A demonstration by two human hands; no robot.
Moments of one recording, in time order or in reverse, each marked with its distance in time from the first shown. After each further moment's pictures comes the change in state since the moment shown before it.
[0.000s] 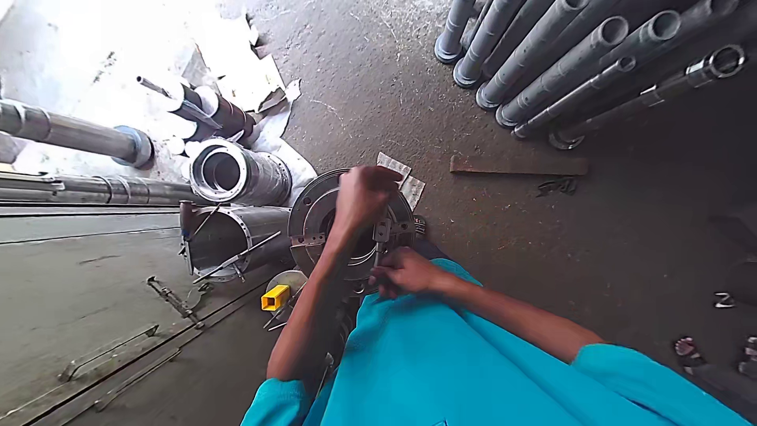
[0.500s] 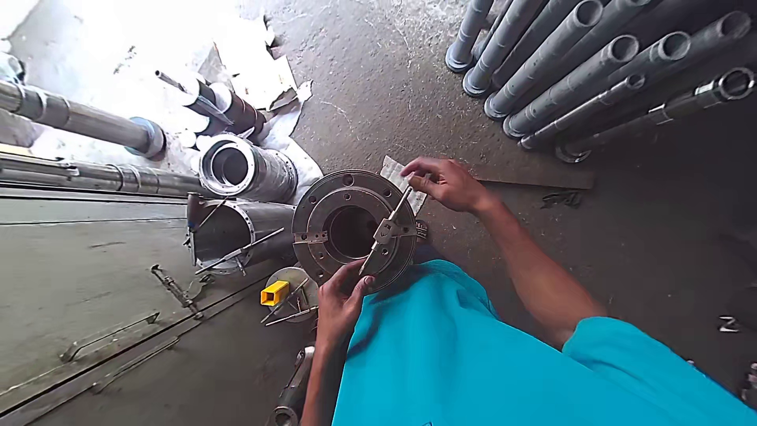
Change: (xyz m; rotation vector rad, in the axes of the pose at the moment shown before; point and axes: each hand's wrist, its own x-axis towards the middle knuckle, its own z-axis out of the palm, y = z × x) left_hand -0.181 -0.060 0.043 -0.347 0.283 -0.110; right_hand 0.010 -0.031 -0.154 -0.493 0.418 -0.427
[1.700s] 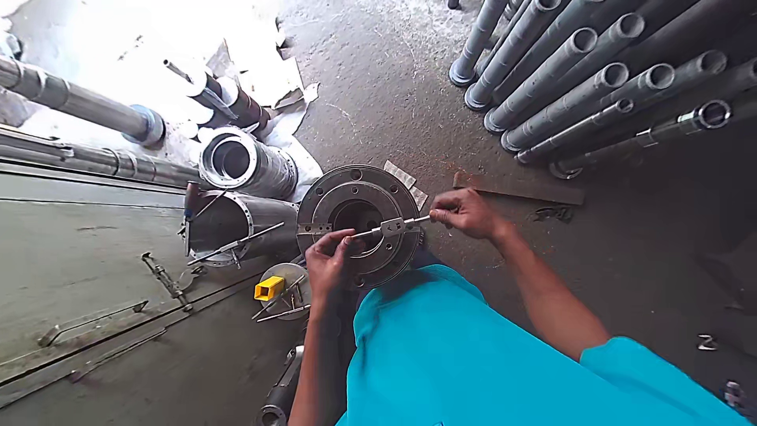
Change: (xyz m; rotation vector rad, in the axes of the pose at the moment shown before) left_hand 0.048 -0.028 -0.016 -0.259 0.184 0.129; right_hand -0.050 0.009 0.013 0.000 -0.095 -0.055
